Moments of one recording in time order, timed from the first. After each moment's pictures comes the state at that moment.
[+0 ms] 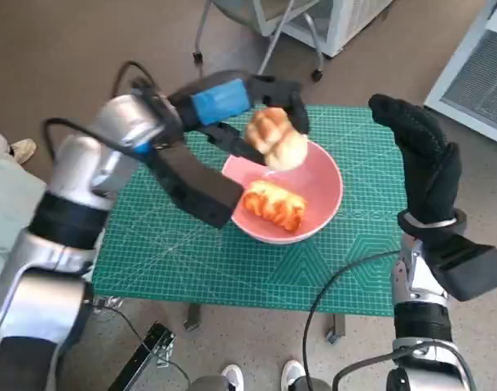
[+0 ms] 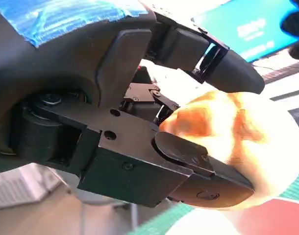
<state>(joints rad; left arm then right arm) -1.21 0.47 -0.46 0.71 0.85 -0.50 -0.15 -0.66 -0.19 -0.17 0.68 0.26 -0.90 0.41</state>
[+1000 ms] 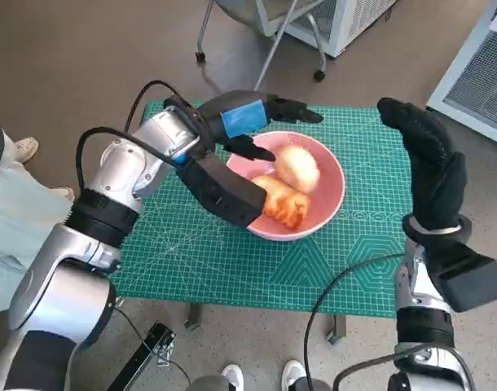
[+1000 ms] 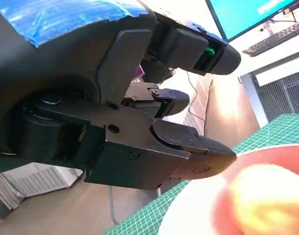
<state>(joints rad) -1.22 0.44 -0.57 0.78 0.98 -0.41 -0.09 -0.64 -0.19 -0.19 0.65 0.19 -0.93 0.35</state>
